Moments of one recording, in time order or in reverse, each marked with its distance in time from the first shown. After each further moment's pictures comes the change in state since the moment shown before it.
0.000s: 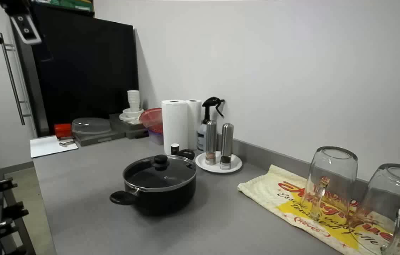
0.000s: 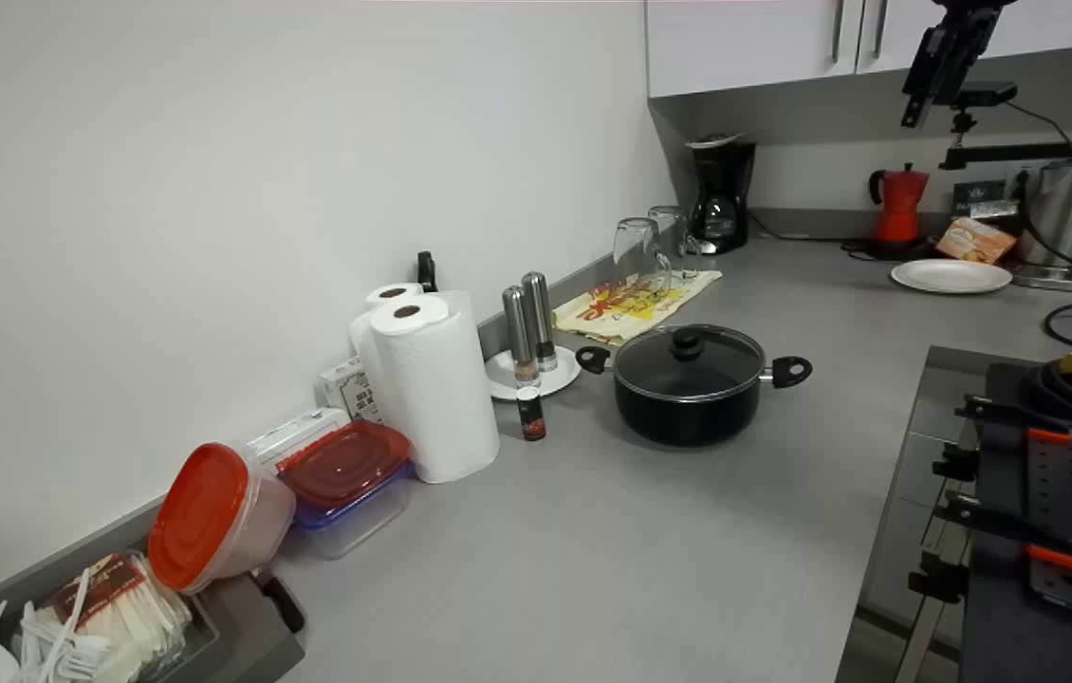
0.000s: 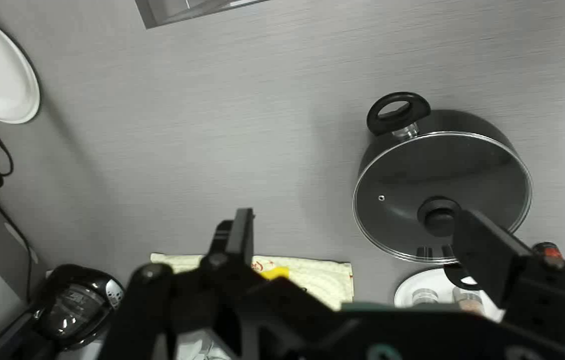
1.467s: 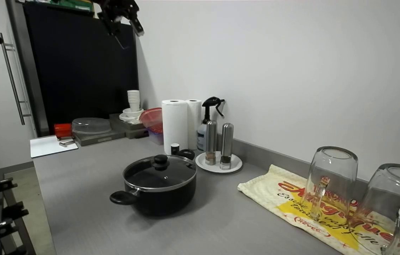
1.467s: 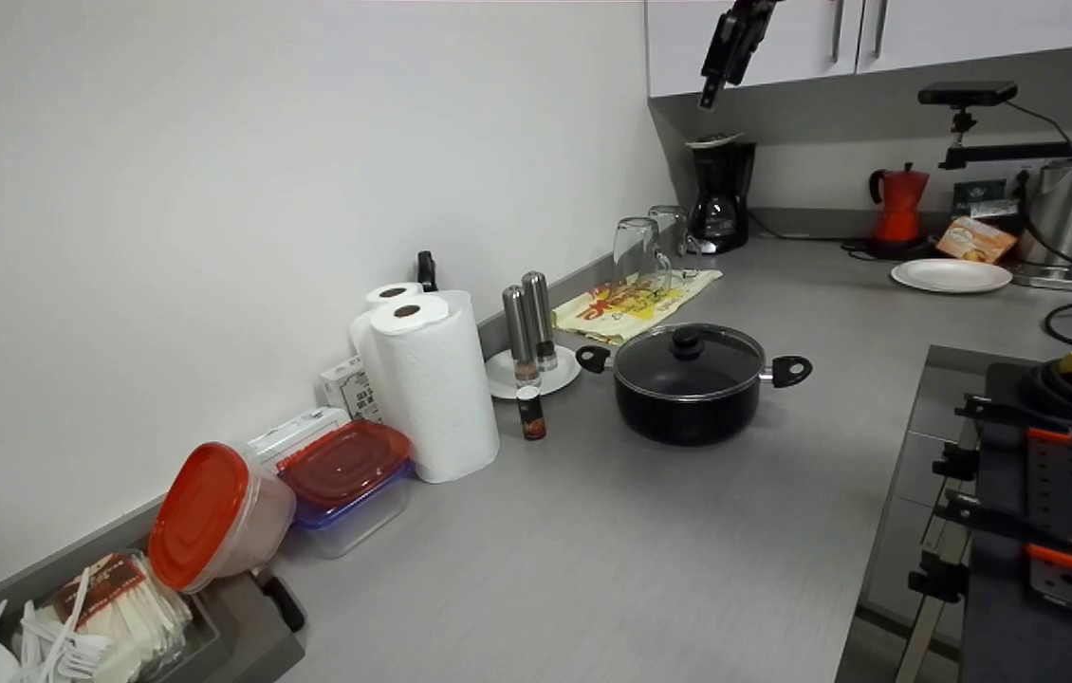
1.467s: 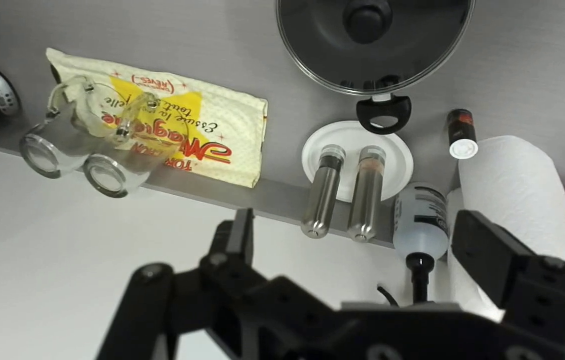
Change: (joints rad) arm 0.173 0.502 0.109 0.372 0.007 0.302 0.014
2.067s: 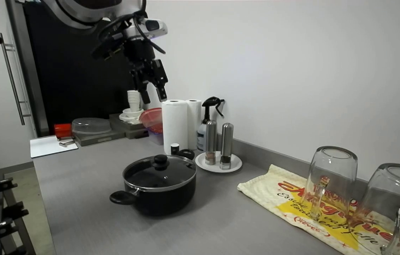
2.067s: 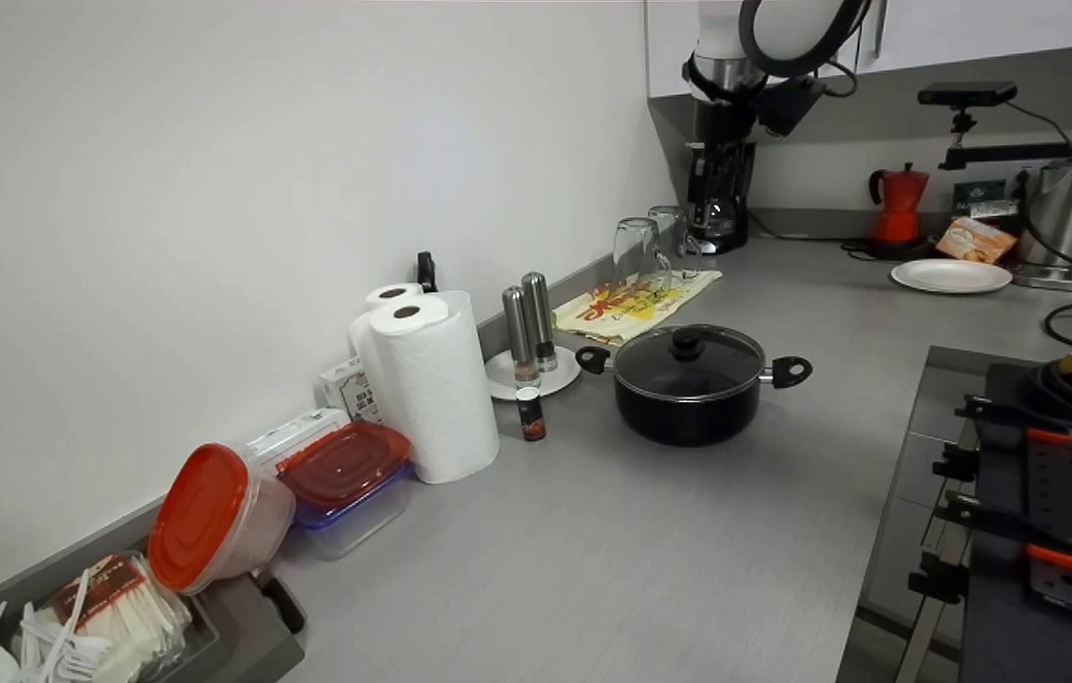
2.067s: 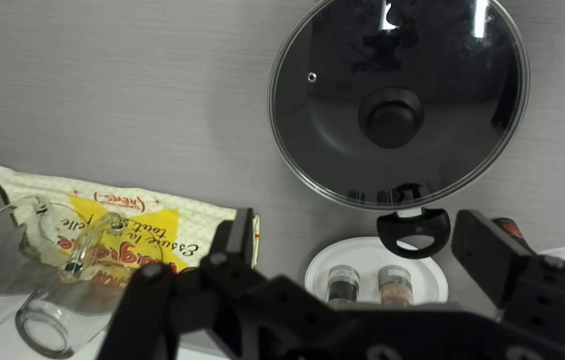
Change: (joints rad) arm -0.019 0.394 -0.077 0.110 0.000 0.032 -0.001
